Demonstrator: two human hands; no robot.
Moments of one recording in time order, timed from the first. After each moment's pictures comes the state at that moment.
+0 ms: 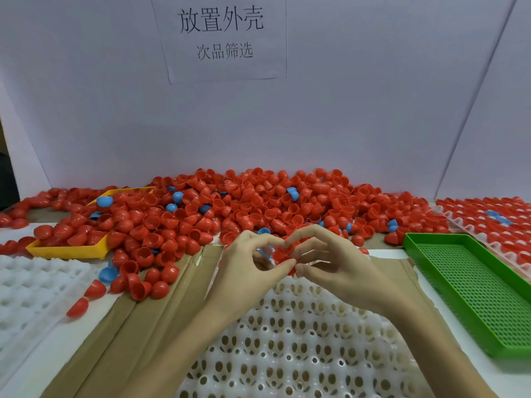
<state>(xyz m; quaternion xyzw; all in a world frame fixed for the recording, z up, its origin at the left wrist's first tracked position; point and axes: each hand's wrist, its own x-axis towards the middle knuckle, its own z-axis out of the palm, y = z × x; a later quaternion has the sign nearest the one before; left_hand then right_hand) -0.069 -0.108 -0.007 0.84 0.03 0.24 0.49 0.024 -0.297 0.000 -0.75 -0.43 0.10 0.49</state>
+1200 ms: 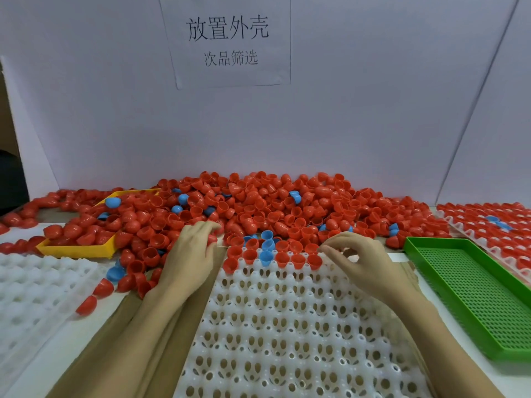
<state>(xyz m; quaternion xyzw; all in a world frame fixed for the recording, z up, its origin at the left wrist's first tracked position) -0.048 0.003 -0.043 0.93 0.11 0.29 0.19 0.066 -0.316 -0.021 -0.85 -0.35 -0.09 0.37</state>
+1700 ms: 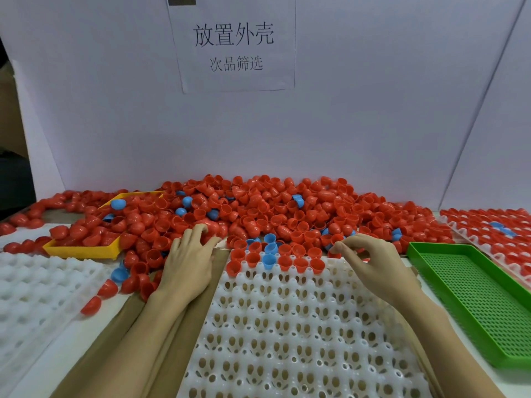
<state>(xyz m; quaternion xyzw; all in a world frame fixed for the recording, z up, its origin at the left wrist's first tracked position) -0.049 0.017 -0.060 0.97 0.13 0.22 -0.01 0.069 -0.325 -0.018 -0.86 -0.32 -0.13 0.38</state>
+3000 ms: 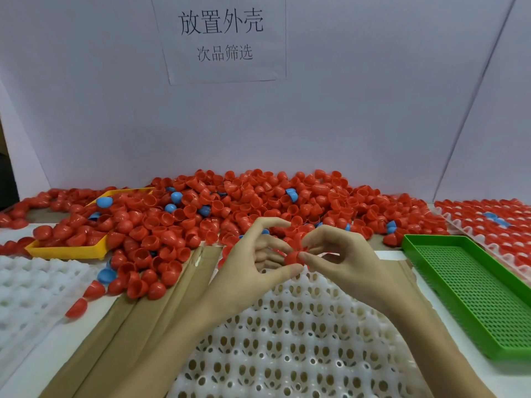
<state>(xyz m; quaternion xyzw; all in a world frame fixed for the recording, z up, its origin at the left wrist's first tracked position) -0.064 -0.101 -0.007 0.79 -0.08 0.17 0.59 0.028 -0.297 0.001 -0.76 -0.39 0.00 0.52</state>
